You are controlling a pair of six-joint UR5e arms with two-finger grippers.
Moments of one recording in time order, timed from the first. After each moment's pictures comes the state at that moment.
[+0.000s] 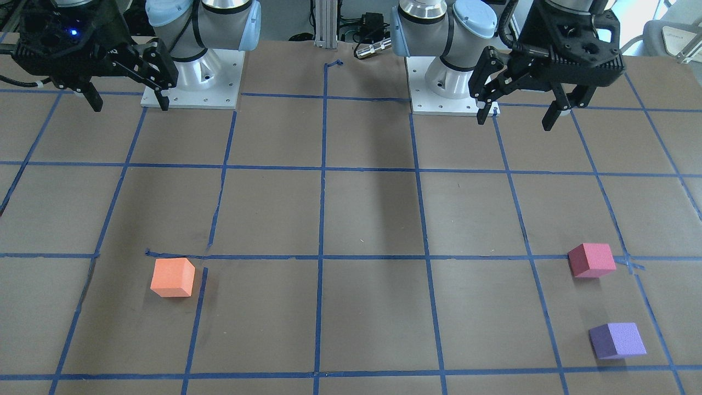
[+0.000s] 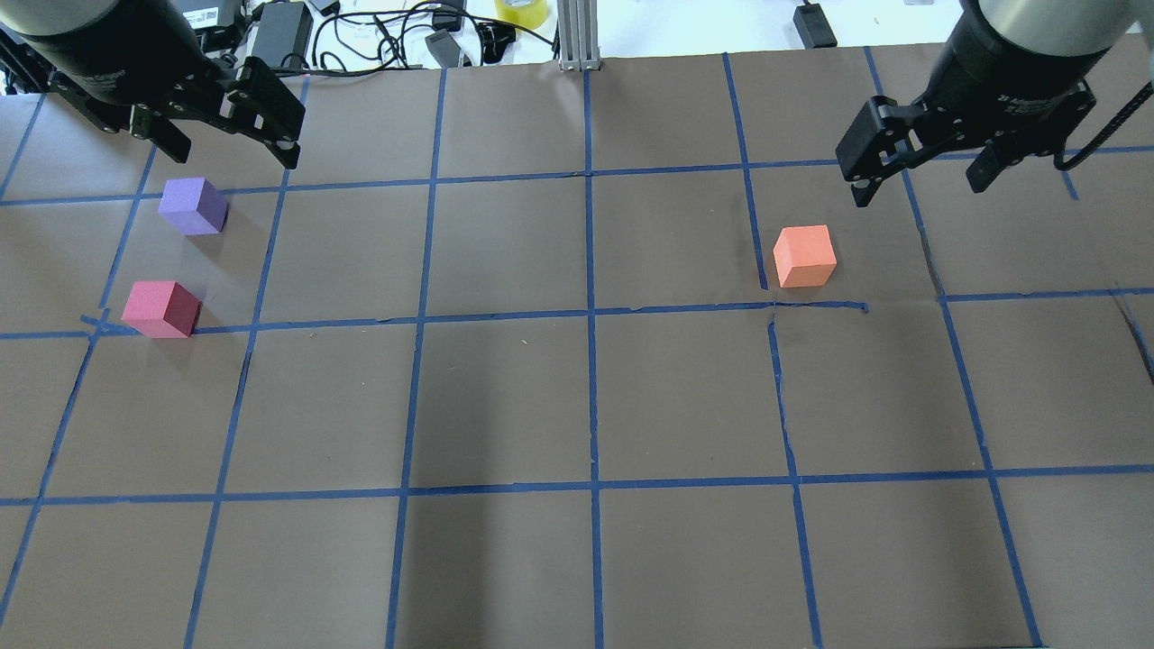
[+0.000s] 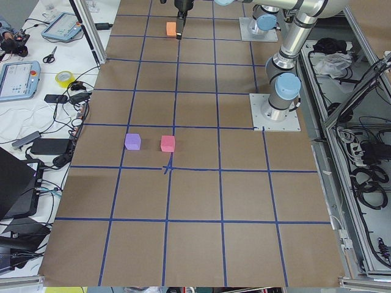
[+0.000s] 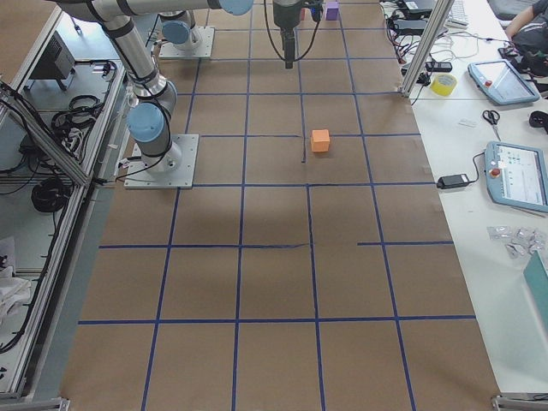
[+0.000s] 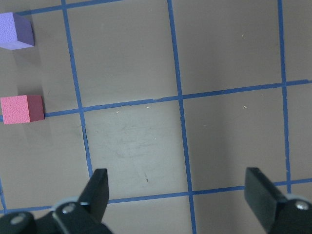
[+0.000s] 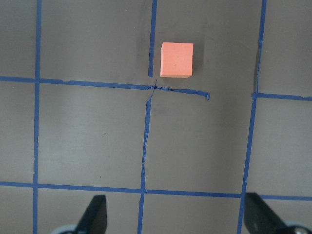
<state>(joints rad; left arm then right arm) -1.52 -1.53 -1.47 -1.58 1.58 0.15 1.52 -1.67 1.56 -1.52 -1.59 -0.13</state>
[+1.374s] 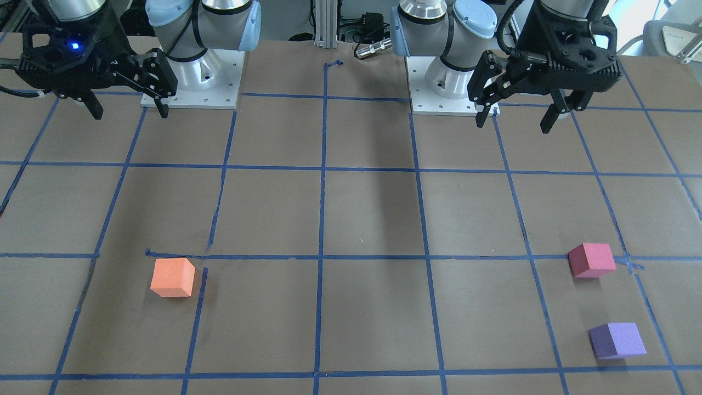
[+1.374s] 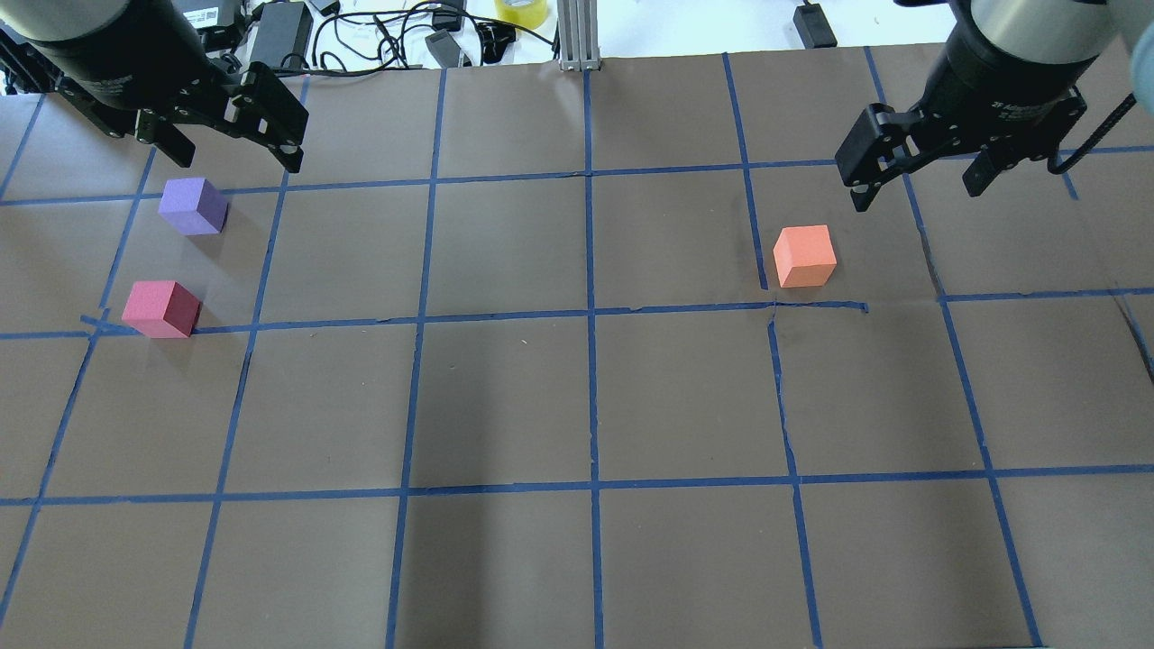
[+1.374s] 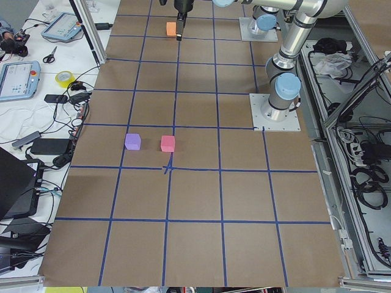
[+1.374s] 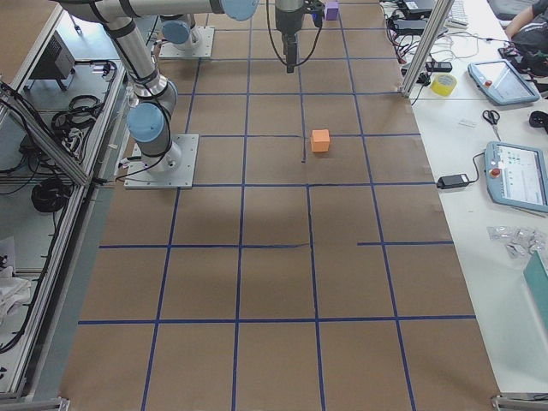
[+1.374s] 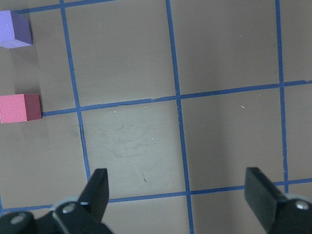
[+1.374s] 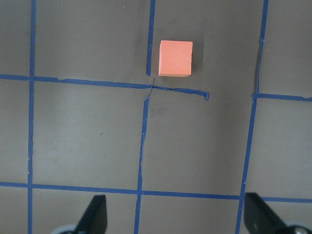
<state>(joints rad) -1.52 -1.53 -1.47 -1.58 1.58 0.15 1.51 -1.66 1.57 -1.53 -1.60 -0.14</state>
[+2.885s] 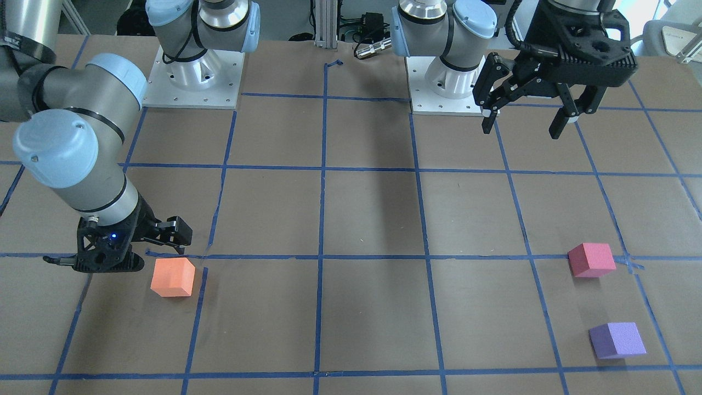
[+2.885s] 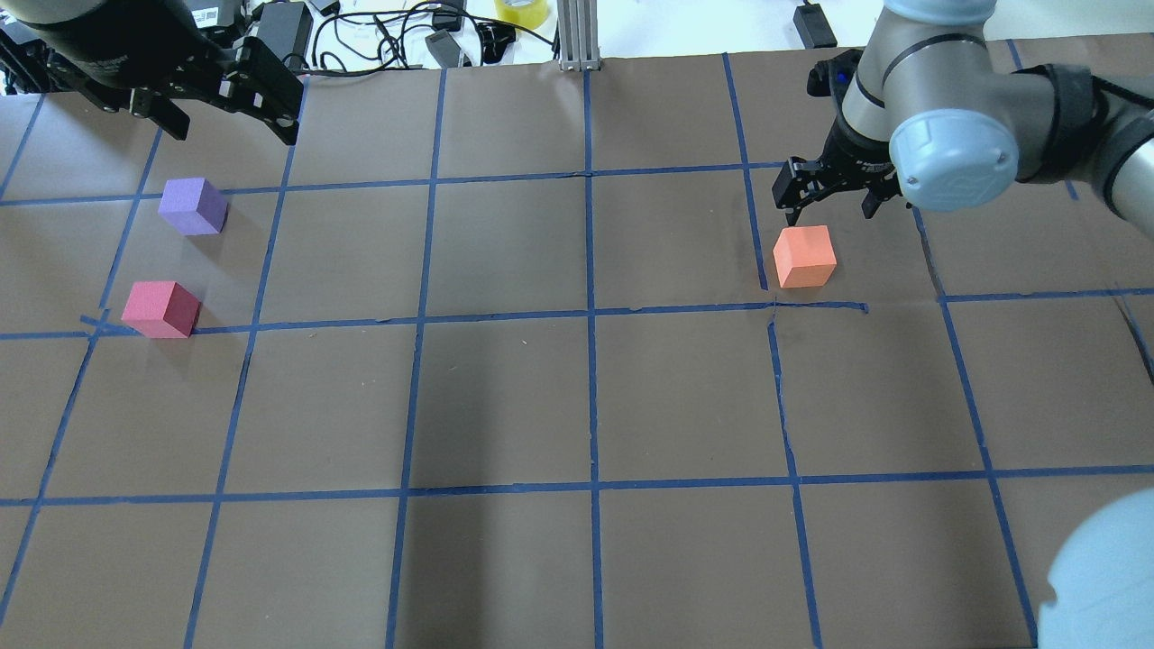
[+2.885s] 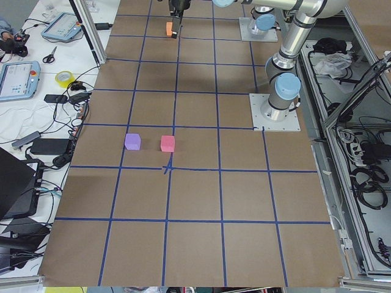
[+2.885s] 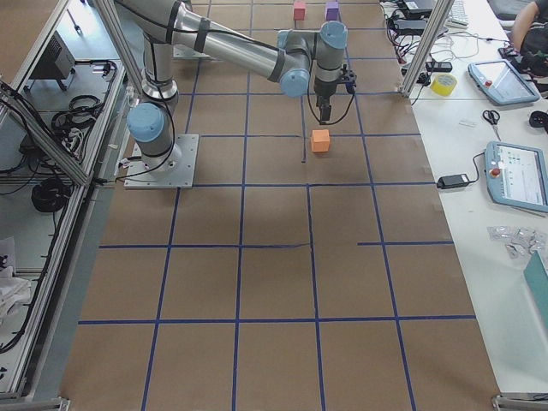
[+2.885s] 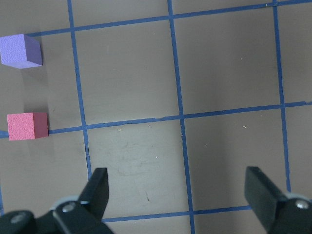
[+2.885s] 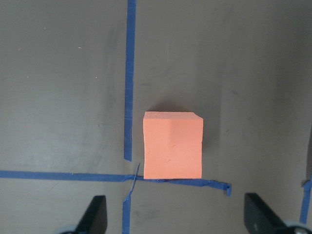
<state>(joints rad) -1.52 -1.53 -1.48 -1.49 1.58 0.14 1.49 -1.24 1.69 -2.04 -1.58 -0.13</state>
